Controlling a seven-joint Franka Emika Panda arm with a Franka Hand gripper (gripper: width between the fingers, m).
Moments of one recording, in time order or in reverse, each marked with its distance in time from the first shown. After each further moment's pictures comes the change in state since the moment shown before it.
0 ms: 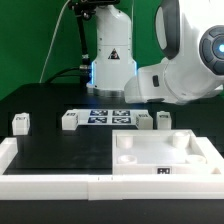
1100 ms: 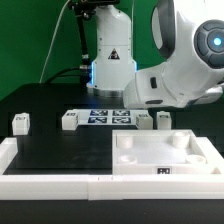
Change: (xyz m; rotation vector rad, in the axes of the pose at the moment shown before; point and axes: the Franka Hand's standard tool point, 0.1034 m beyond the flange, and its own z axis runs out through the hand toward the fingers) arm 0.021 0.003 -0.005 0.012 0.128 0.004
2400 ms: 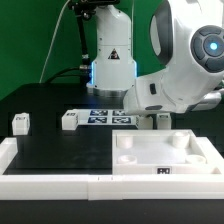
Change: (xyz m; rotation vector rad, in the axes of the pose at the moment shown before) arm 0.007 -0.002 0.015 0.003 0.010 -0.003
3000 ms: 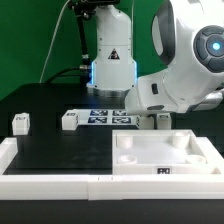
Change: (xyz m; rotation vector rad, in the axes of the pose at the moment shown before) arm 0.000 -0.004 0.001 -0.009 -0.001 -0.002
